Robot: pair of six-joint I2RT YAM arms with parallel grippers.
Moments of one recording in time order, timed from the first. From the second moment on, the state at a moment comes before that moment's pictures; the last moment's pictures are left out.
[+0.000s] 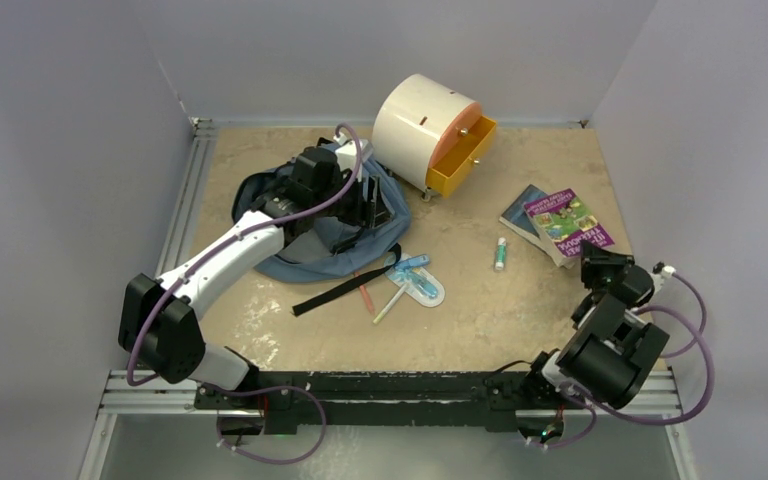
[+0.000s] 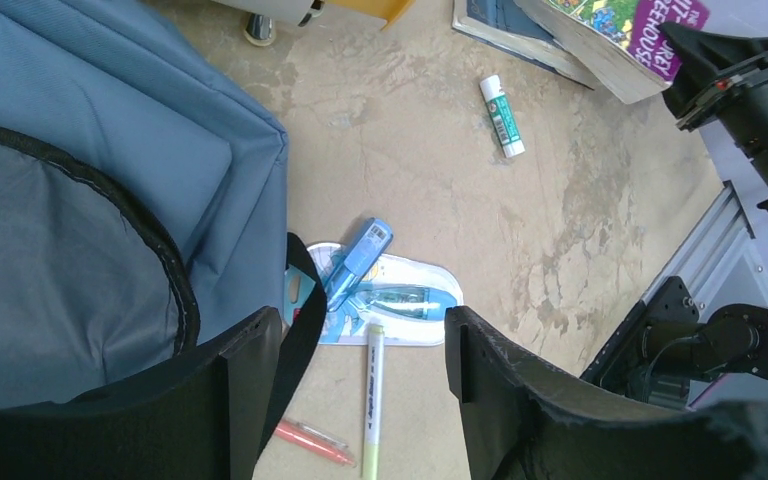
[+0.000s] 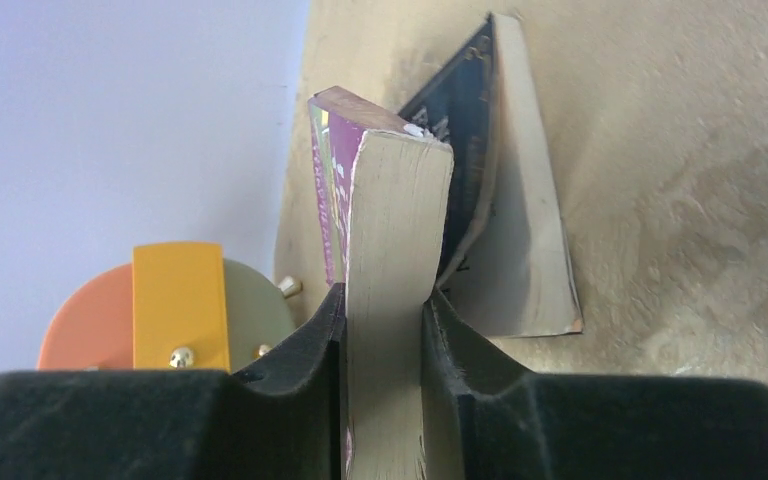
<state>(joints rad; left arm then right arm) -0.55 1.45 1.20 -0.29 0.34 -0.34 -0.74 1.34 0.22 0.78 -0.39 1.10</state>
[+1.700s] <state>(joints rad) -0.29 1.28 1.36 -0.16 0.76 -0.38 -0.09 1.14 1.02 0.34 -0.79 0.91</state>
